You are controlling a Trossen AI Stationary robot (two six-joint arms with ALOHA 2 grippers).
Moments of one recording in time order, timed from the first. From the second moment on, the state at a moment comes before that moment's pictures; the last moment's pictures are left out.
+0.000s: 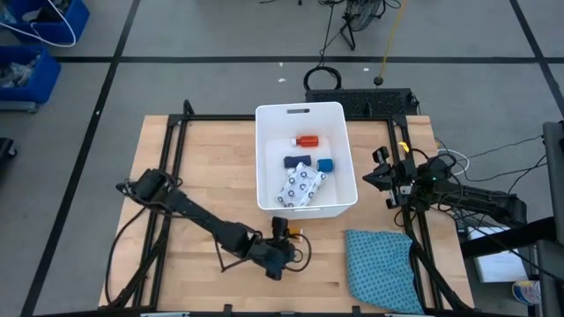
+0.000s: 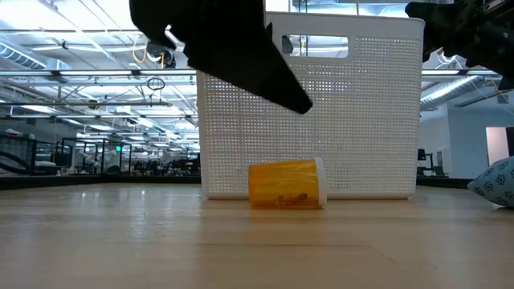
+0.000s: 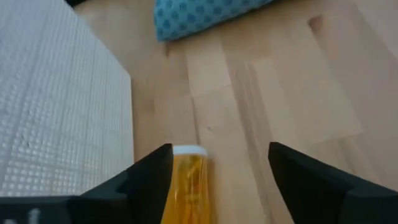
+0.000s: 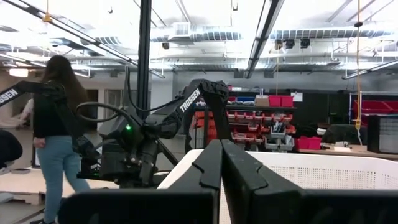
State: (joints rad) left arm -0.48 1.98 1.33 -0.16 -0.44 -0.03; right arm -0.35 0.25 0.02 0.65 -0.50 0.17
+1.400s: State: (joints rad) left arm -0.37 2.07 1.31 -0.16 -0.32 -0.07; right arm -0.35 0.25 0.02 0.65 -0.50 0.18
